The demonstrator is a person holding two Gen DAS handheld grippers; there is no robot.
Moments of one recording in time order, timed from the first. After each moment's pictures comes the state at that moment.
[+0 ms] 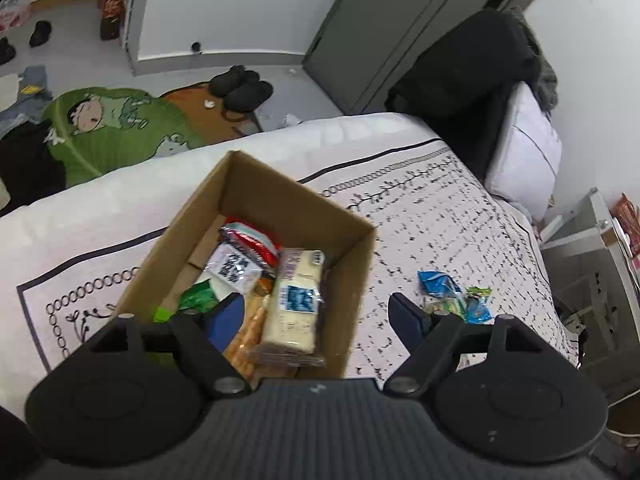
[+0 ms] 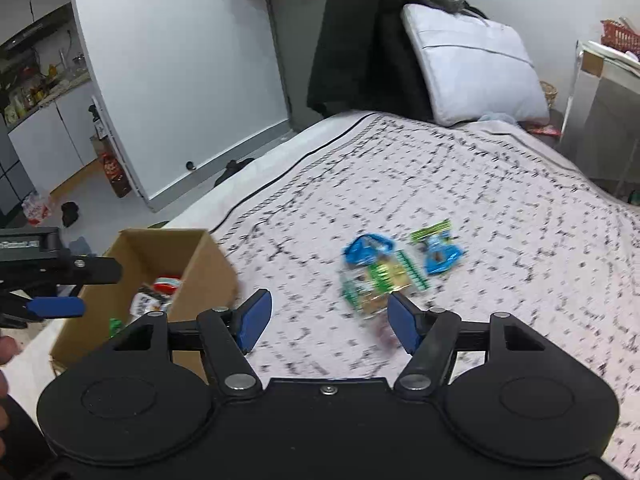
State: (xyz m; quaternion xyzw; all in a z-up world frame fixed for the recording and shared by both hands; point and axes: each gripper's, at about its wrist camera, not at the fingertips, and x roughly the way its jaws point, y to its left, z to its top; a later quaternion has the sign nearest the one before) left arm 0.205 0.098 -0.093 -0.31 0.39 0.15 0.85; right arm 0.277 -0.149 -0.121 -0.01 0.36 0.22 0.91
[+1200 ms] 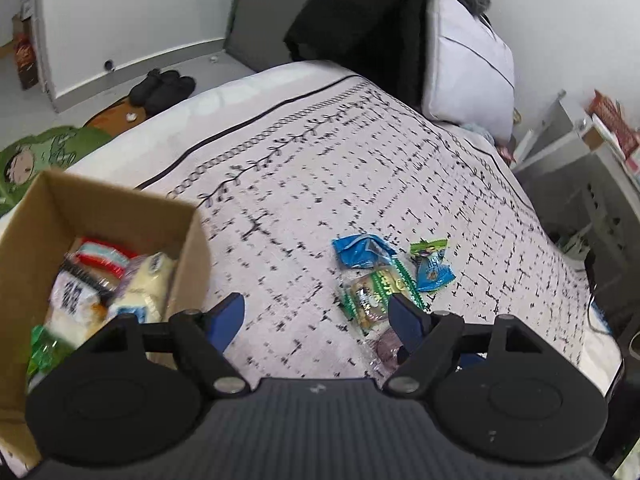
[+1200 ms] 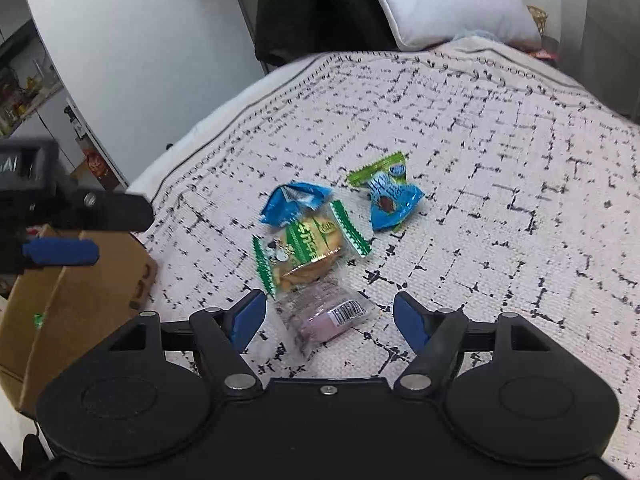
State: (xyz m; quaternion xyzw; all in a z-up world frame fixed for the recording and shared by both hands) left arm 0.312 -0.008 -0.117 -0.20 0.44 0.07 0.87; right arm 0.352 -0.191 -0.212 0.03 0.42 0.22 0.88
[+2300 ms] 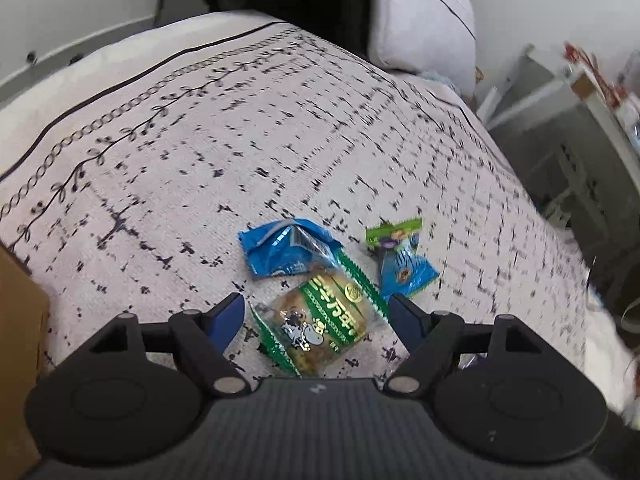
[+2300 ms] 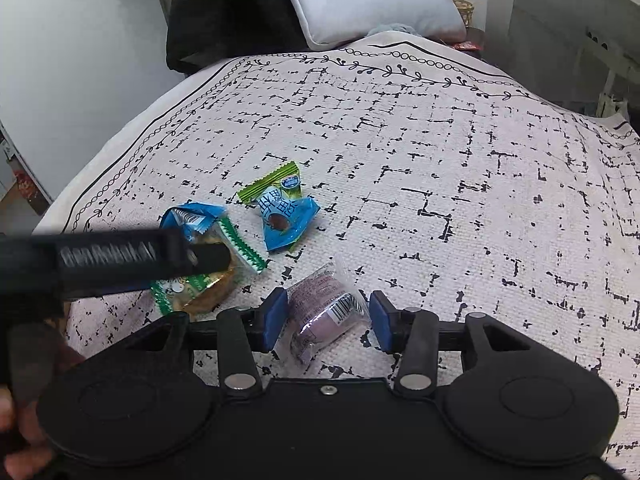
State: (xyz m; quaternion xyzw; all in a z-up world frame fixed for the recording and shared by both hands) left arm 0.389 -0.049 -0.200 -0.19 0.45 -0.03 0.87; right arm 0.378 -0.213 -0.221 0.03 0.43 0.10 0.90
